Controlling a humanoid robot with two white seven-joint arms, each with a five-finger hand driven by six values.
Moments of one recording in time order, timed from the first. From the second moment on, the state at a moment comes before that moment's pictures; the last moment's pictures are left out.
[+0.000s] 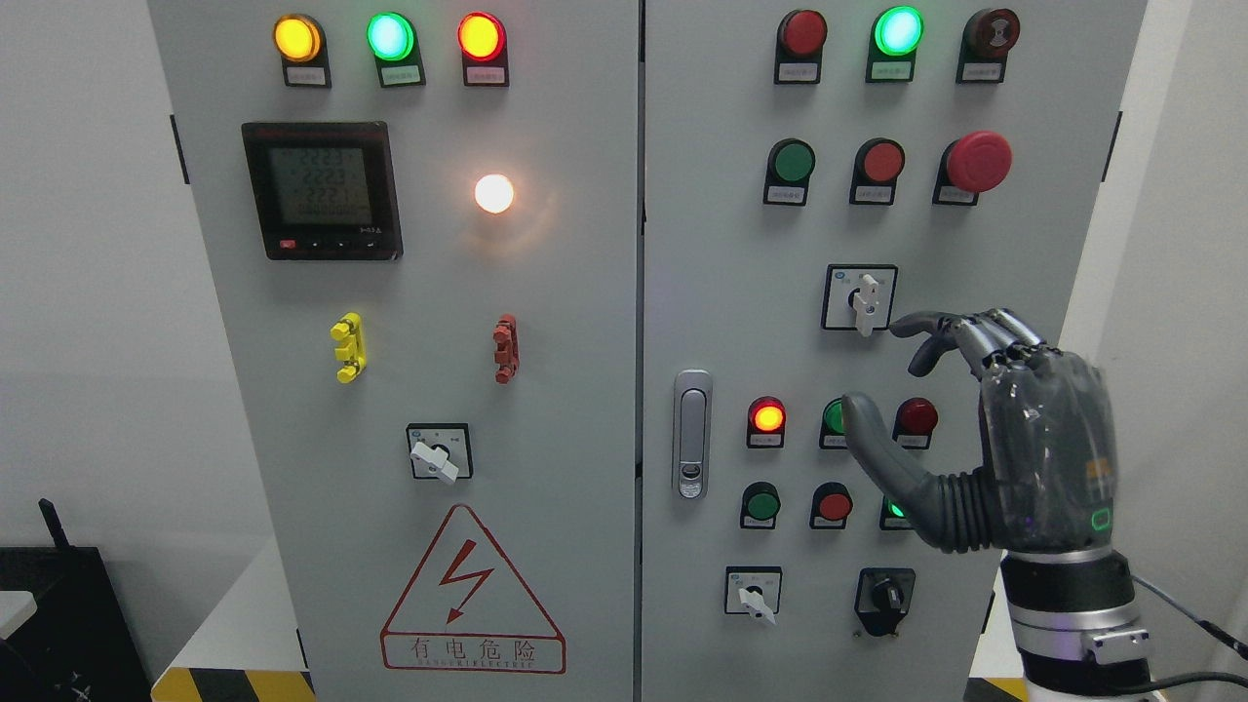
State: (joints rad) left arm 0.06 -0.08 0.00 0.00 0.04 -0.09 0.09; right arm -0.47 0.07 -0.13 -2.01 1.01 -0.27 0.01
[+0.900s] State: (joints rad) left arm 0.06 -0.08 0.00 0.00 0.04 -0.09 0.09; right arm -0.43 0.07 -0.17 -2.05 1.01 -0.28 0.01
